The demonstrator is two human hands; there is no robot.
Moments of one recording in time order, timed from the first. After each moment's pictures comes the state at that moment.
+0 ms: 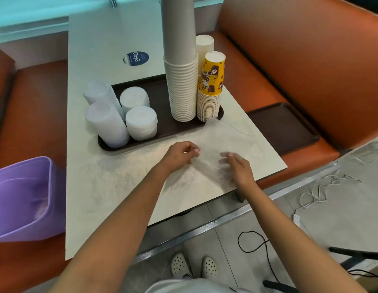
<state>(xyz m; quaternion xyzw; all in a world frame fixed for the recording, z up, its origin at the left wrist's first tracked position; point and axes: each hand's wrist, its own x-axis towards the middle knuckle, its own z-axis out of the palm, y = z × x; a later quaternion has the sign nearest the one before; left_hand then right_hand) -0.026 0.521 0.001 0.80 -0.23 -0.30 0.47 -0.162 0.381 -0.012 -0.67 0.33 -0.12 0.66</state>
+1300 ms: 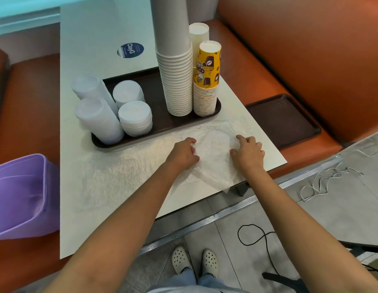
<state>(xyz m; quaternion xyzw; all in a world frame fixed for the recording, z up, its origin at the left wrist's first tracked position) -0.042 0.490 0.004 0.89 -0.20 -0.28 0.31 -0.139 0.329 -0.021 -0.90 0.38 0.01 0.21</state>
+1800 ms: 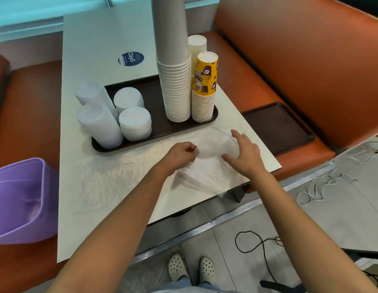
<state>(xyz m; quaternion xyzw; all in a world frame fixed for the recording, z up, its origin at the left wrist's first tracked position) -0.042 0.499 0.023 0.80 -0.16 -0.36 0.45 -0.151 0.325 0.003 -0.92 0.26 -0.02 0.28</state>
